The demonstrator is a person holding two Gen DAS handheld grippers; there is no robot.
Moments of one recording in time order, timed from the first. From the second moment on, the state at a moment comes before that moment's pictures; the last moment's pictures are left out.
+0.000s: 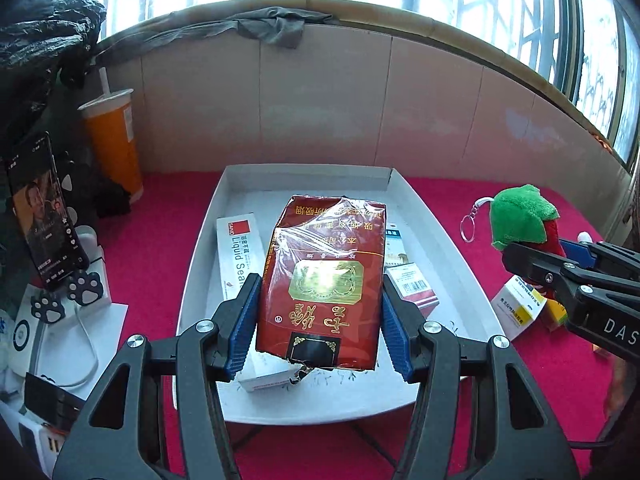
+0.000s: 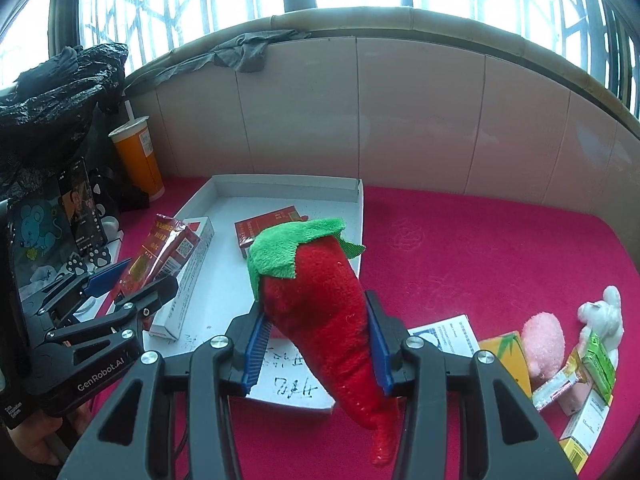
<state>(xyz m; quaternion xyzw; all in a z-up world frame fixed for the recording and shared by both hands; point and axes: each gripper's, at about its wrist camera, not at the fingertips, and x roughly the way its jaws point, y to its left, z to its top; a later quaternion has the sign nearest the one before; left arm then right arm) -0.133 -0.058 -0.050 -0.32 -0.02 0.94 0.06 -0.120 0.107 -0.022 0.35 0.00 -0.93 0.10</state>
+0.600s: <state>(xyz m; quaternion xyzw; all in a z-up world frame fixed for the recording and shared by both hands) -0.209 -0.066 -0.038 -0.33 0.00 0.94 0.04 -0.141 0.063 -0.054 0.39 -0.02 -0.91 0.14</state>
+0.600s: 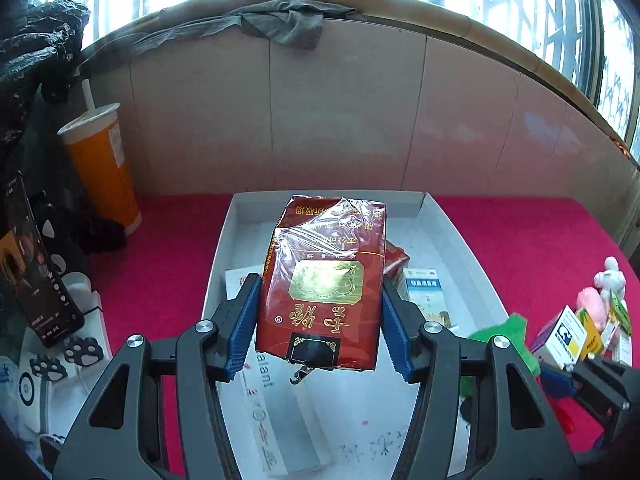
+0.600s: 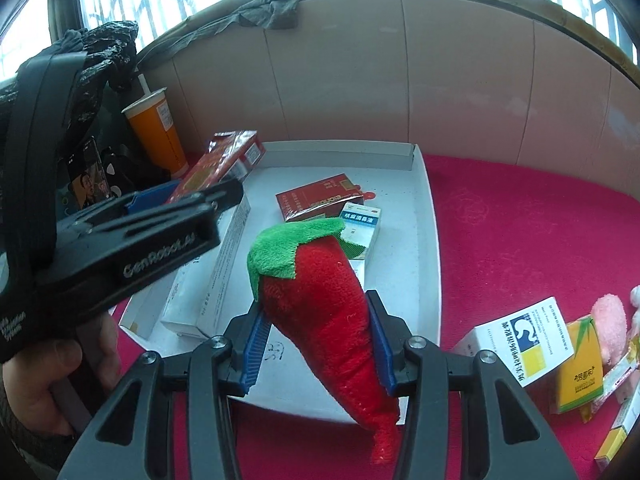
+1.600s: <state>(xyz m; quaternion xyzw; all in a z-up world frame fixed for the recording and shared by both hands) -0.224 -0.075 -0.013 -0.31 -0.02 0.95 0.00 -0.112 0.059 -0.044 0.33 0.02 -0.94 0.11</state>
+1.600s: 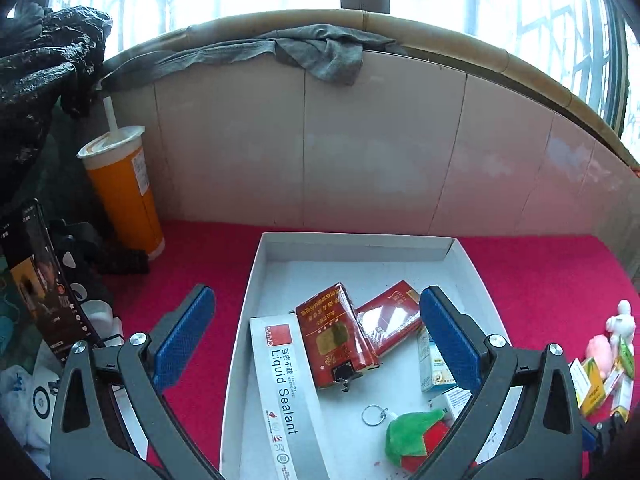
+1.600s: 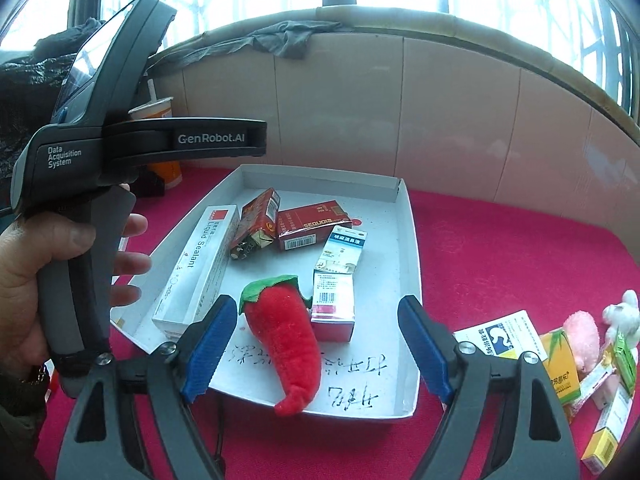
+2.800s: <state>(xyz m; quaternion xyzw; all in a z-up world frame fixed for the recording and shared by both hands) -0.146 0.096 -0.046 -0.34 0.13 0.90 0.24 -0.012 0.276 -0.062 0.32 -0.13 -0.94 -0.09</state>
